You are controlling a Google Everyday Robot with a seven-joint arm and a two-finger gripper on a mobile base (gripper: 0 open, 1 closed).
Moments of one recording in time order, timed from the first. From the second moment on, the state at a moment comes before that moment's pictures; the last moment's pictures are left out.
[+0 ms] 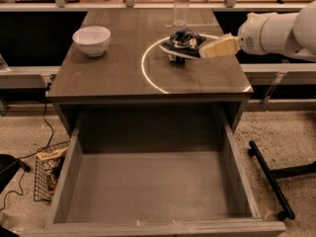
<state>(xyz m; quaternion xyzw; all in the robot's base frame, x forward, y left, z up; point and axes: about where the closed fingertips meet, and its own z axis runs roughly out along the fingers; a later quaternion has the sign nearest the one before) 0.705 -0.197 0.942 -0.33 0.76 0.06 0.55</state>
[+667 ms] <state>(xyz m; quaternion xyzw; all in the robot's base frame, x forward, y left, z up) 0.744 -0.166 0.874 -0.34 0.78 0.11 0.52</state>
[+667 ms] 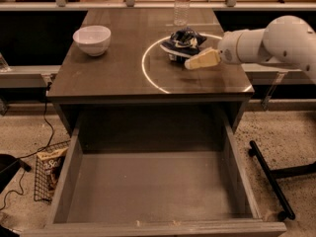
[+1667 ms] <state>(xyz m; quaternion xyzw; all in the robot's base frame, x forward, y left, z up) 0.774 -0.122 0.842 -0.35 0.76 0.20 0.52</state>
